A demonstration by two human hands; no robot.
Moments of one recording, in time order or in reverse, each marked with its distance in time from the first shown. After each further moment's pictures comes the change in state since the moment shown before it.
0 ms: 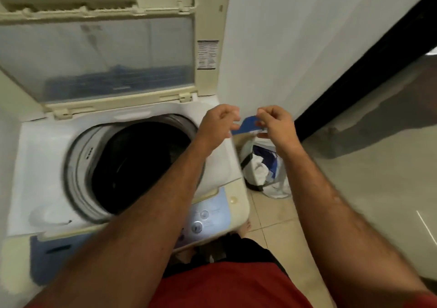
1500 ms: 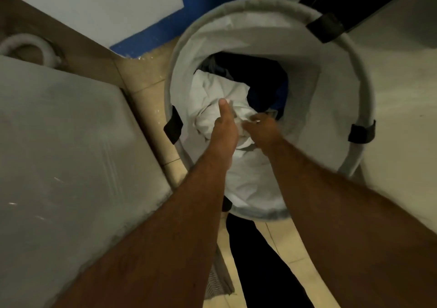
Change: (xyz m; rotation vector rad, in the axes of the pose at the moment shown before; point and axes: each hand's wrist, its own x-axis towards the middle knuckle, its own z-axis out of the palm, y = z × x) left_hand 0.348 -0.465 0.372 0.050 0.094 -0.957; right_hand 0.331 0.665 -0.062 -0.176 -0.137 0.810
